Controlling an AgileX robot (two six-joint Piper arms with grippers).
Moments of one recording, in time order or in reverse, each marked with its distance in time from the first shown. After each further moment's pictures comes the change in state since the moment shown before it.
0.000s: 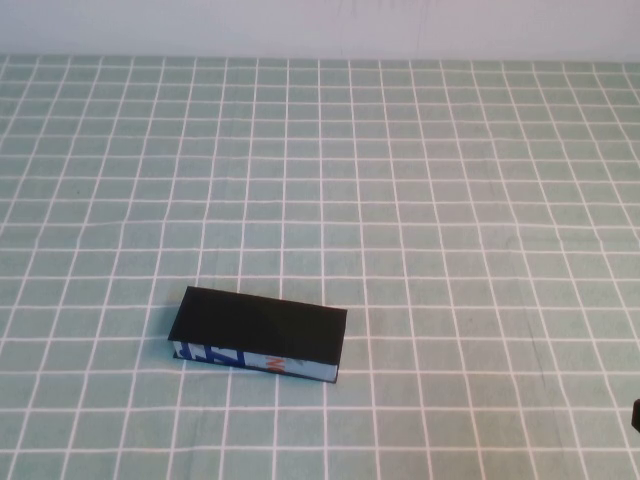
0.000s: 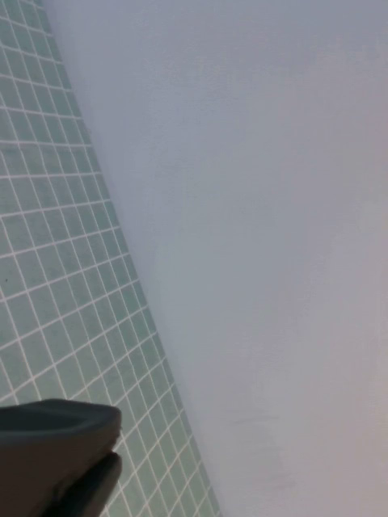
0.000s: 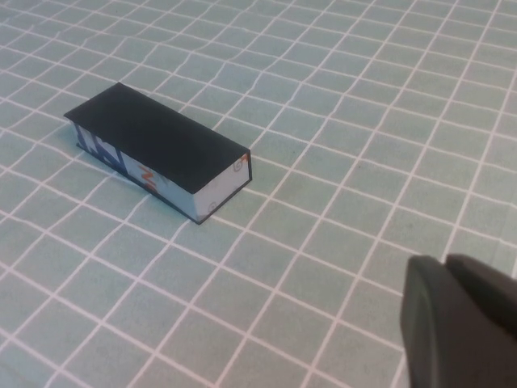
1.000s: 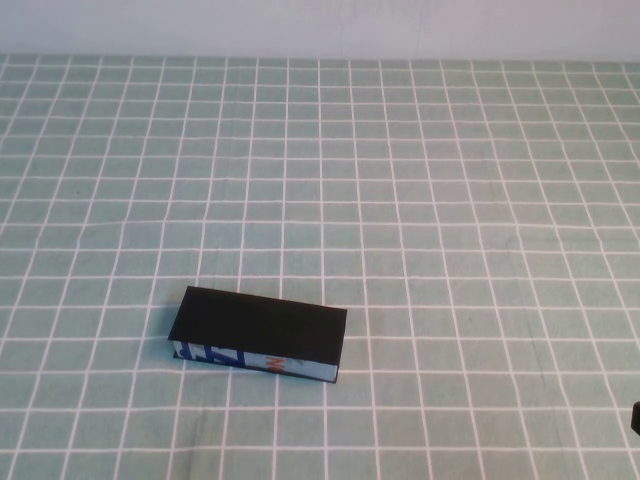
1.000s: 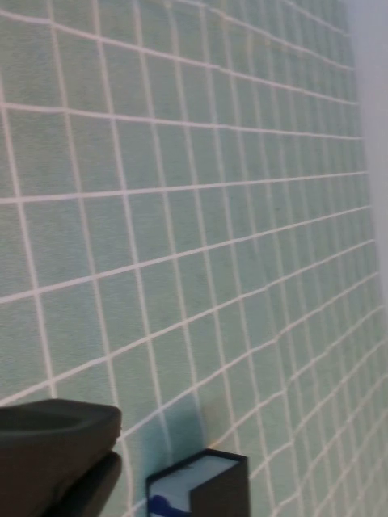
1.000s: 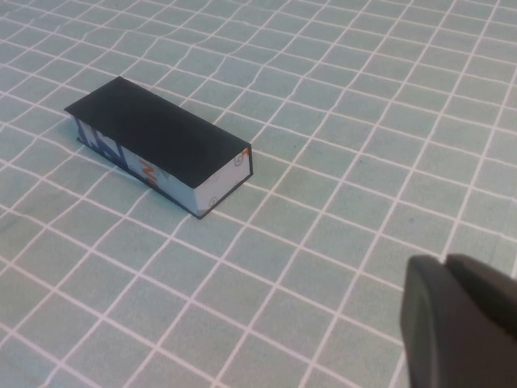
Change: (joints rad) right arm 0.000 0.000 0.000 0.000 0.011 0.000; left arm 0.027 -0.285 0.600 0.060 -0.075 -0.260
